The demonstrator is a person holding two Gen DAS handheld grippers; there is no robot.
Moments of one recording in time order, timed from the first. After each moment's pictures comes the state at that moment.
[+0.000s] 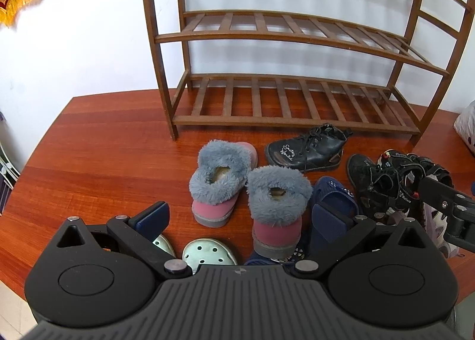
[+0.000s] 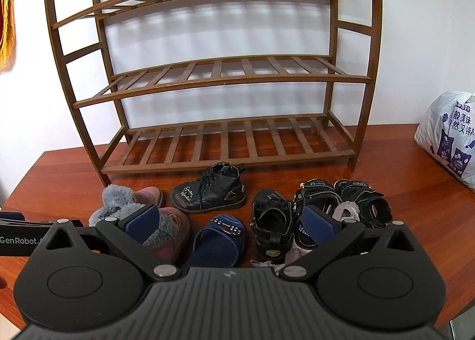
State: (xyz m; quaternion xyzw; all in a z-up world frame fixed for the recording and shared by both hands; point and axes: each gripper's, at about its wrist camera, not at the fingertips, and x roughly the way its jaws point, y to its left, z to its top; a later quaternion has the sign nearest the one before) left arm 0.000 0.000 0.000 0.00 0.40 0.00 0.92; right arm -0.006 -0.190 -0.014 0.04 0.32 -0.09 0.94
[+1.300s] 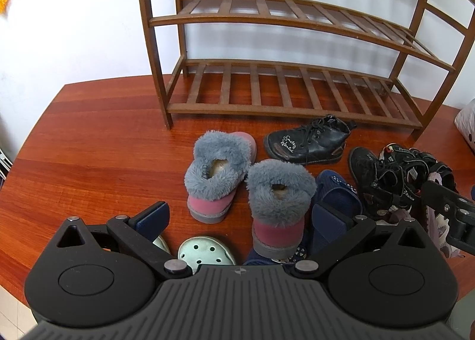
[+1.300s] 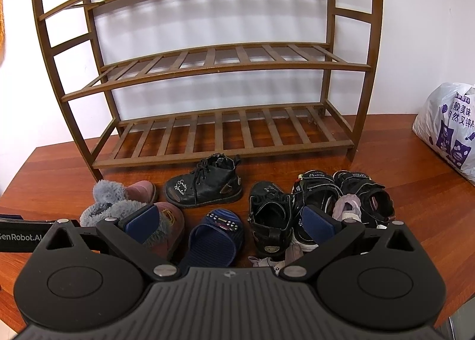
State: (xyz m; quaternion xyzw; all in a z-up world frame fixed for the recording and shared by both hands) left arm 0.017 0.001 -0.015 -0.01 0.43 -0.01 0.90; right arm 0.014 -0.200 -0.023 0.04 0.35 -0.10 0.93
